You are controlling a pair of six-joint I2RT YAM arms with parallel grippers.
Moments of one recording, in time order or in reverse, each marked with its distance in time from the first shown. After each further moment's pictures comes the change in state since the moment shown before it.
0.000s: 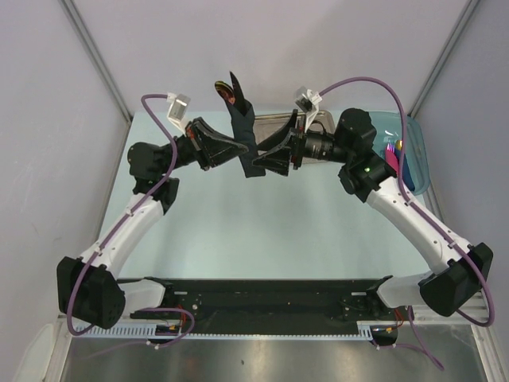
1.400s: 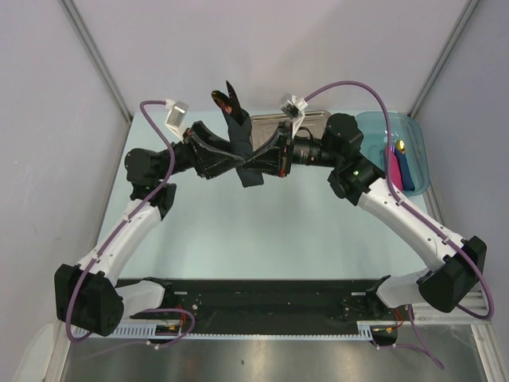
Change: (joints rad) left arm 0.018 -0.048 -0.055 -0.007 0.033 -0.002; right arm 0.081 0.030 -0.001 0.044 0.010 0.042
